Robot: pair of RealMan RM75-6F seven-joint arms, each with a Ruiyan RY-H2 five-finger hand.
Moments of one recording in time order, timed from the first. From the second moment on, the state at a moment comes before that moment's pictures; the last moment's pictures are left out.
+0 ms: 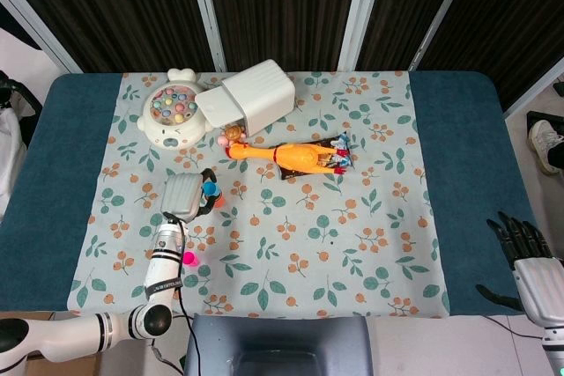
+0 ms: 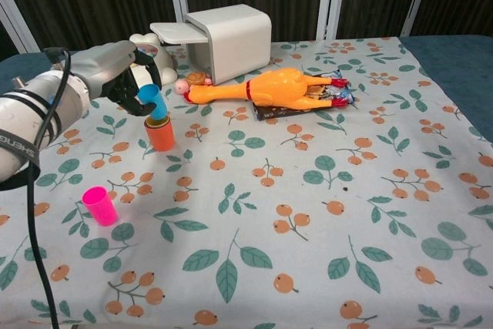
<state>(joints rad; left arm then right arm) -0.77 -1.72 -0.35 -1.48 0.82 1.20 0.64 0.01 -1.01 -0.02 -1.64 -1.62 1.52 0.05</state>
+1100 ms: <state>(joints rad) -0.66 -1.52 -0.18 -1.79 0.94 1.24 0.58 0.01 -1.01 -0.02 -1.64 -1.62 1.53 0.06</state>
